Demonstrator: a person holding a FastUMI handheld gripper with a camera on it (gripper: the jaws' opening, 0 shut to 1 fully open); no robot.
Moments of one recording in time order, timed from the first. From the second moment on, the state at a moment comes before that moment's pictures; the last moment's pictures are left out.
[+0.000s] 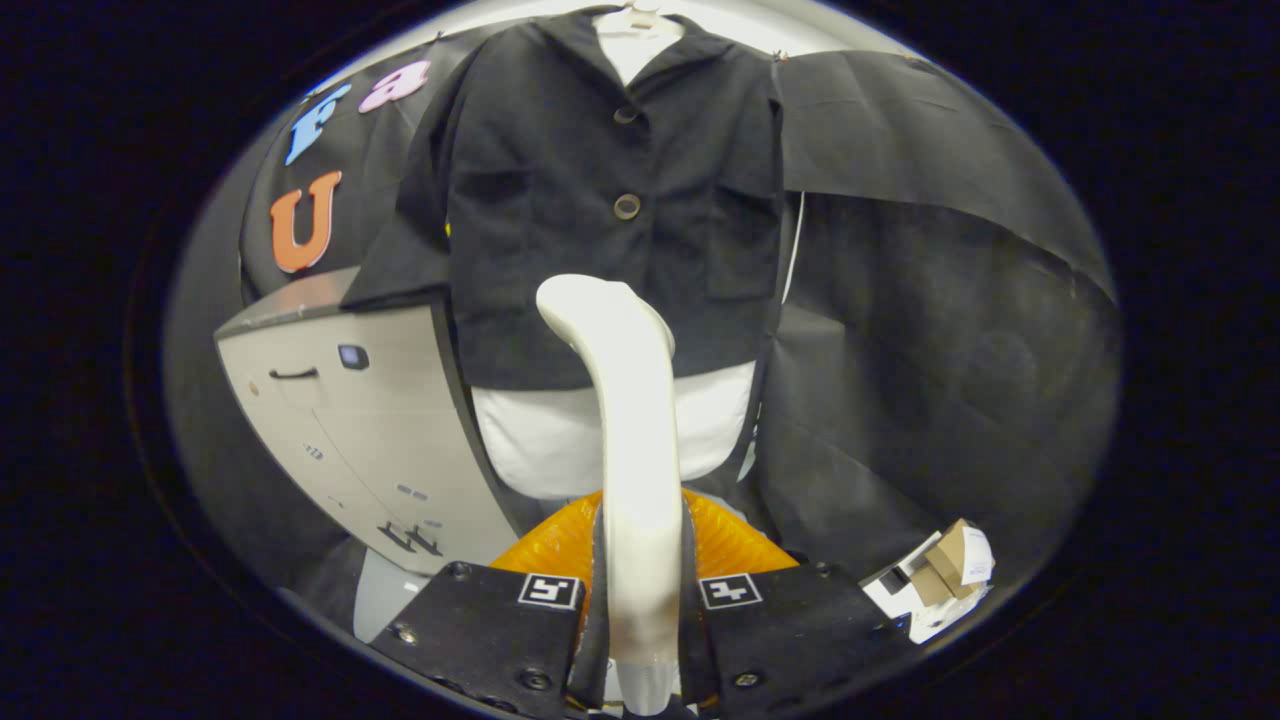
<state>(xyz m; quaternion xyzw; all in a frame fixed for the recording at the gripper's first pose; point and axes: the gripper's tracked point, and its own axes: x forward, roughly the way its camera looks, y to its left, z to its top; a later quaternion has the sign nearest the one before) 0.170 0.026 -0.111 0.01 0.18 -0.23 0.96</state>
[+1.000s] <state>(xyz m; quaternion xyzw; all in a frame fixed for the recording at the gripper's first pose) 0.213 -0.083 0.148 -0.01 -0.07 -0.09 0.99</state>
